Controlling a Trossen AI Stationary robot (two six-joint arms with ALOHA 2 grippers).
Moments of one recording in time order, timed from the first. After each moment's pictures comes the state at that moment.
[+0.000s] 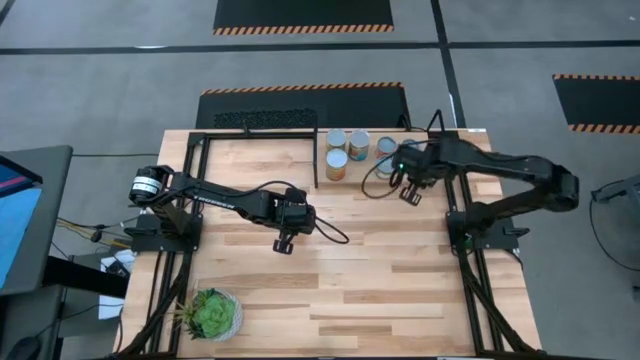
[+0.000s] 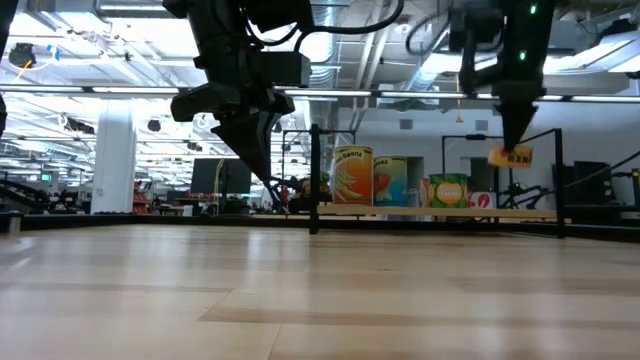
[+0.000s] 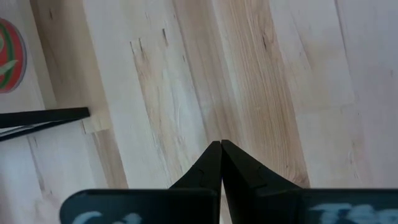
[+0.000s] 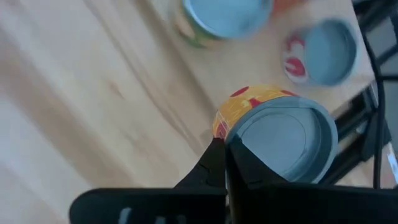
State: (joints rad) left arm -0.08 1.73 1.21 -0.71 -0.22 0.23; right arm -0.34 1.22 1.02 -1.18 0.31 0.17
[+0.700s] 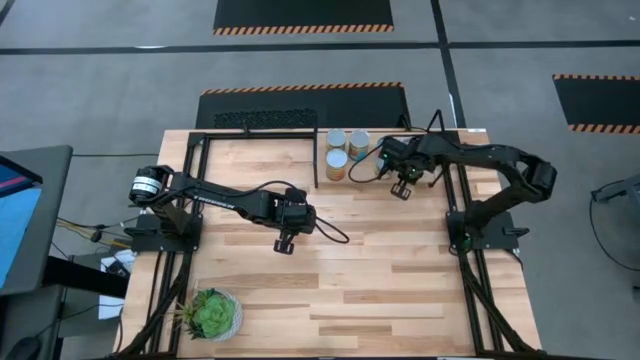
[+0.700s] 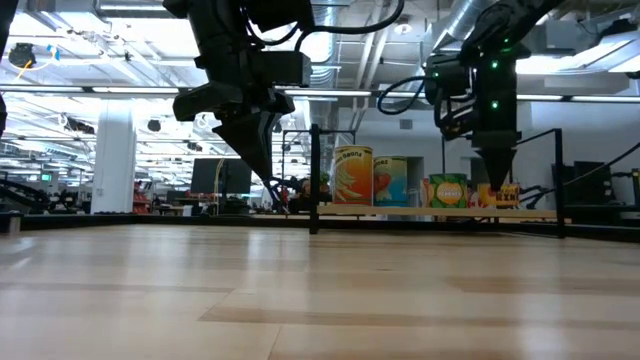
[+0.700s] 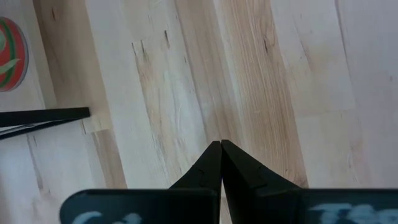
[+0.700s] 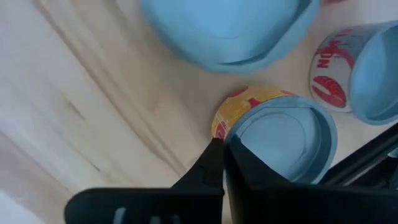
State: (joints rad) left arm -0.08 1.73 1.21 -0.70 -0.22 0.22; right arm -0.53 1.45 0.96 -1.00 0.26 -0.01
